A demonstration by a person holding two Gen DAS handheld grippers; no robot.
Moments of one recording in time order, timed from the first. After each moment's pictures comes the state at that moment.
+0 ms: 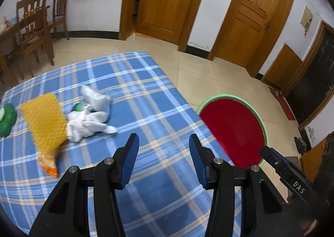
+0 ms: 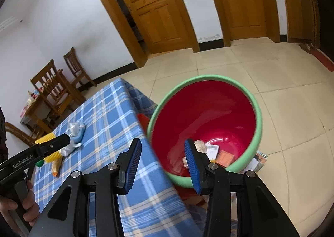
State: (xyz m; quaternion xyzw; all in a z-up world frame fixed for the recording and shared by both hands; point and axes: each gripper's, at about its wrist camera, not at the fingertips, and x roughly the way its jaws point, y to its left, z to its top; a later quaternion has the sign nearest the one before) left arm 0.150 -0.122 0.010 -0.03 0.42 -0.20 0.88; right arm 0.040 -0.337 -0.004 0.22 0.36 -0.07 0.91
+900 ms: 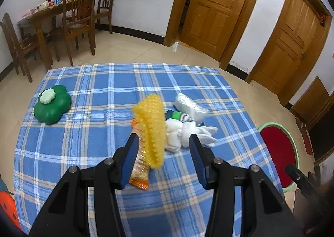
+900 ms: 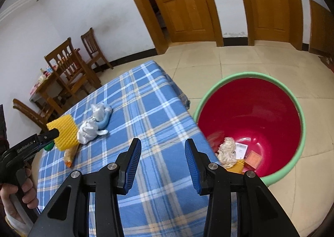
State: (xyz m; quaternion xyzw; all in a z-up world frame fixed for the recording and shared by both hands) left arm 0.180 0.014 -0.002 -0.09 0.41 -0.07 0.90; right arm 0.088 -0.265 -0.009 0.18 0.39 0.00 0.91
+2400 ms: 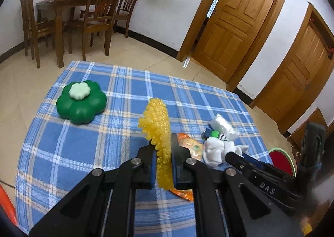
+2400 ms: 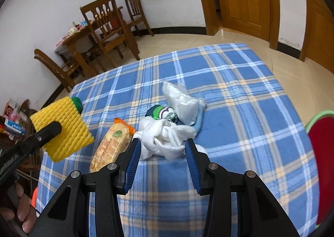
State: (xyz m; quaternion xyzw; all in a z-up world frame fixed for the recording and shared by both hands) left arm 0.176 0.098 -0.014 -0.17 0.37 -0.04 0.91; right arm 0.210 -0.110 -0.042 0.09 0.45 0.14 0.88
